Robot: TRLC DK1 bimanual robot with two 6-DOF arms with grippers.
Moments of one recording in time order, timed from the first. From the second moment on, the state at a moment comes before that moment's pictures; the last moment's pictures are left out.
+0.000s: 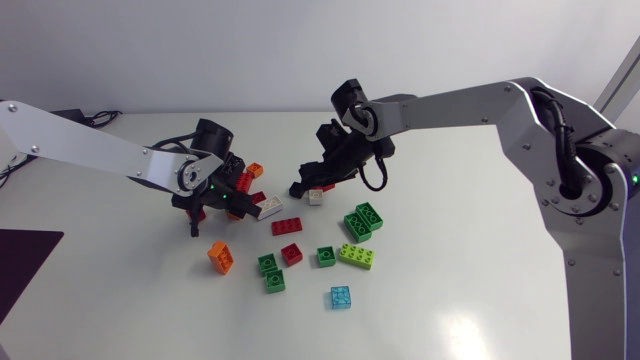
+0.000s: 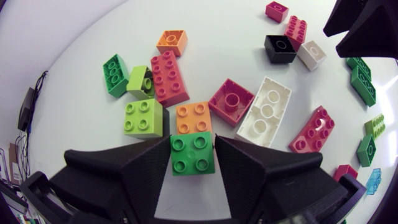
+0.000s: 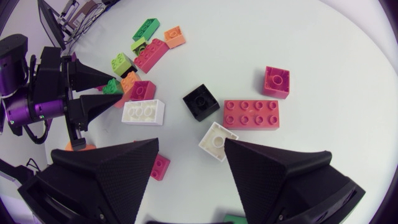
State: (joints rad) left arm -0.30 1.93 1.09 -0.12 -0.14 0.19; right arm 0.45 2.22 1.77 -0.52 -0.38 -0.01
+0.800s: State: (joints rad) left arm -0.27 1.78 0.98 0.08 -0.05 0.19; right arm 0.45 2.21 1.73 -0.43 -0.62 -0.02
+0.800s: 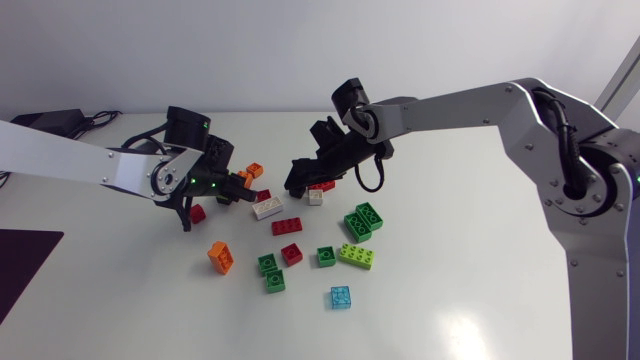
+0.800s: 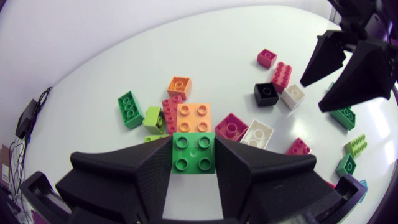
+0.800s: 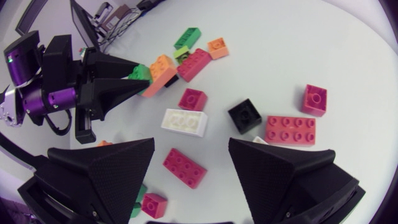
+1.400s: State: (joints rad) left arm -0.36 1.61 0.81 0.27 0.14 0.27; right arm 0.44 2.13 1.66 -0.37 -0.91 -0.03
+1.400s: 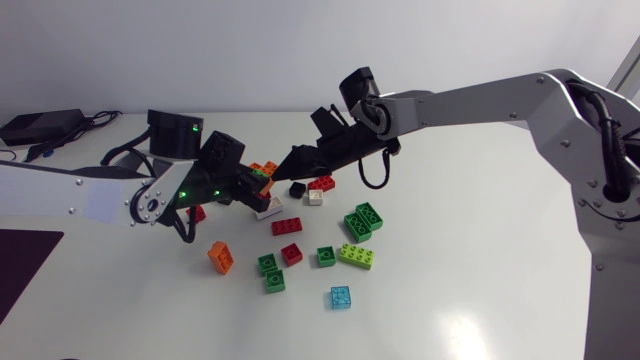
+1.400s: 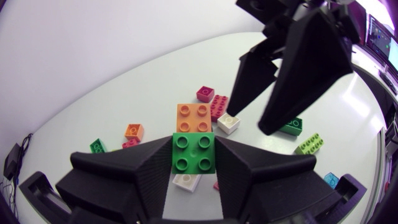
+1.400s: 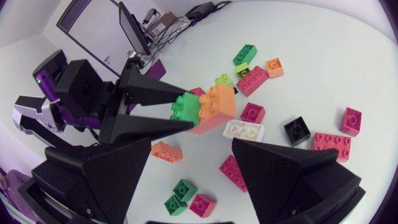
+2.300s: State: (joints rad) left arm -0.40 1.52 0.75 0.32 0.19 0.30; right arm 0.44 2.09 1.61 -0.28 -0.92 -0.03
